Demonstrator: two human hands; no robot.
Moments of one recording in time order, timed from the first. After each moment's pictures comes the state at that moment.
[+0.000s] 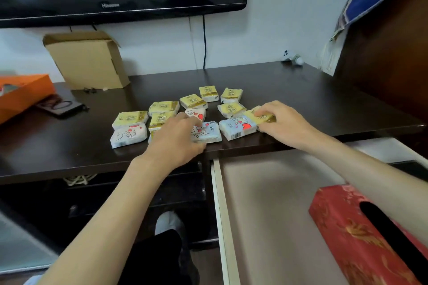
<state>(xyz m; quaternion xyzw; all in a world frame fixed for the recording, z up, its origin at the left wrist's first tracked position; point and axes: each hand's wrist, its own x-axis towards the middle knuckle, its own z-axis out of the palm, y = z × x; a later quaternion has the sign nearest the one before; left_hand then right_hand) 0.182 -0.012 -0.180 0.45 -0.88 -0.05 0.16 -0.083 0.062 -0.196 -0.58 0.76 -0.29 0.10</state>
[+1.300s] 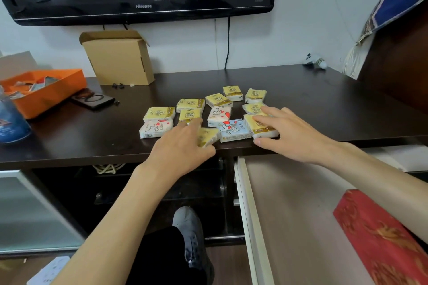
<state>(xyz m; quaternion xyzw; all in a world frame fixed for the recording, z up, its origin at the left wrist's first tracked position) 0.240 0.003 -0.179 0.49 -0.85 -0.07 0.15 -0.024 0.069 -0.190 -0.71 0.68 -0.17 -0.01</state>
